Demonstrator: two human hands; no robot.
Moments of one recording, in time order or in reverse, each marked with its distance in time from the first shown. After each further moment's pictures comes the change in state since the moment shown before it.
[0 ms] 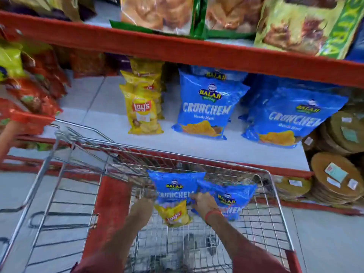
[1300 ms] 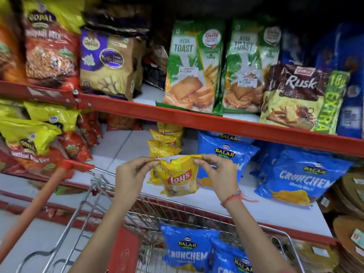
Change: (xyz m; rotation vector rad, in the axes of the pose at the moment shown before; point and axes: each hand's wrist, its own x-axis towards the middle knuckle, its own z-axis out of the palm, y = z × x) left_hand -0.075 -0.028 -0.246 -0.976 1.072 0.336; right_hand -0.038 -0.126 -0.212 0.760 0.814 -0.573
